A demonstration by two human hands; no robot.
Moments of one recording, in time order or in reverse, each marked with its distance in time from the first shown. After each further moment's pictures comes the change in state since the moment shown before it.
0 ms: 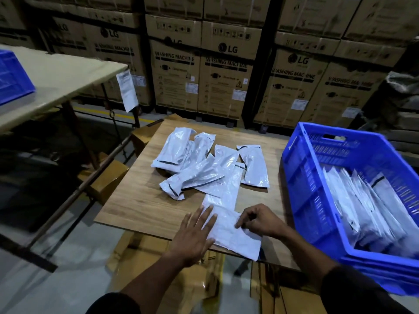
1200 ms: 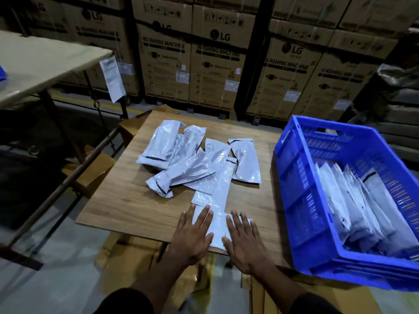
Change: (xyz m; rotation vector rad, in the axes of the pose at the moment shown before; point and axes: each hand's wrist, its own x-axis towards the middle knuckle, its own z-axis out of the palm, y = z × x) left_hand 0.023 0.024 0.025 -0.060 -0.086 -0.116; right_hand -0.024 0.075 0.098 -0.866 0.173 0.091
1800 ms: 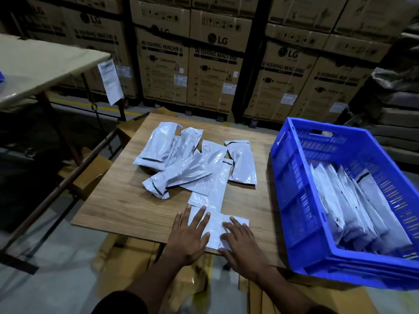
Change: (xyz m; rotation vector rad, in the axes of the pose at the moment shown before) left_hand 0.000 -0.001 0.003 -0.023 -0.021 -0.023; right_hand -0.013 0.008 -0.012 0.051 0.241 -0.288
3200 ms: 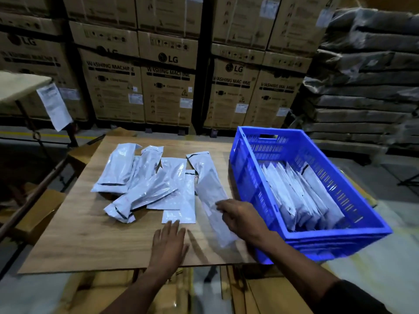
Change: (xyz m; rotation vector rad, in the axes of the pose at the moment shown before) left_hand 0.029 0.020 -0.012 0.036 0.075 0.070; right_hand 0.027 0.042 -0.142 0.270 0.342 0.103
